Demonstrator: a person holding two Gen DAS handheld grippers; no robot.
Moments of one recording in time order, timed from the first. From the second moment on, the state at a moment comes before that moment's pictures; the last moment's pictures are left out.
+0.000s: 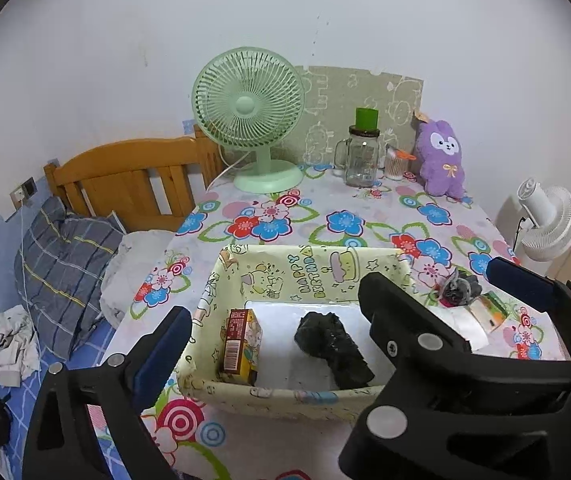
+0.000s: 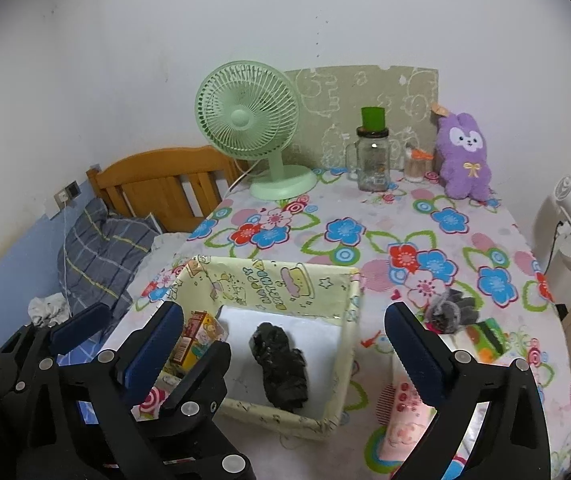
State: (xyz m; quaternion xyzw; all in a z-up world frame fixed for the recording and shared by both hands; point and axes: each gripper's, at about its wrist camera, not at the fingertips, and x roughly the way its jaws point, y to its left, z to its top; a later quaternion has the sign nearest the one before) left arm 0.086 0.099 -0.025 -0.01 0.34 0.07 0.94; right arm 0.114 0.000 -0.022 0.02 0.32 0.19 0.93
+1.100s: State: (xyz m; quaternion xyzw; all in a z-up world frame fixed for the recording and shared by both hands) left arm 0.044 -0.020 0.013 0.01 0.28 -0.01 0.96; right arm 0.057 -0.119 0.024 0.01 0.26 0.11 0.96
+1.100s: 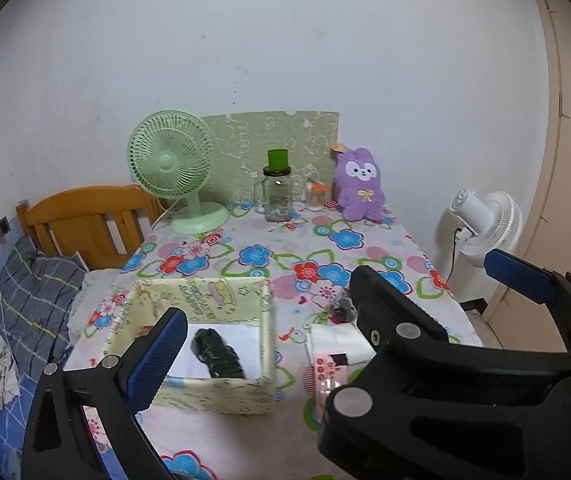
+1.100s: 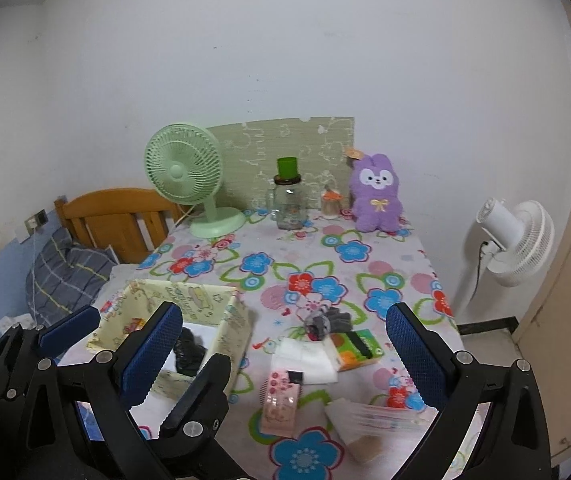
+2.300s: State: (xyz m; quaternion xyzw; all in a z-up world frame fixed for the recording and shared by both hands) left arm 0.063 -0.087 -0.068 0.00 0.33 -0.05 0.94; right arm 0.067 -0.188 -0.058 0.01 0.29 0.07 0.95
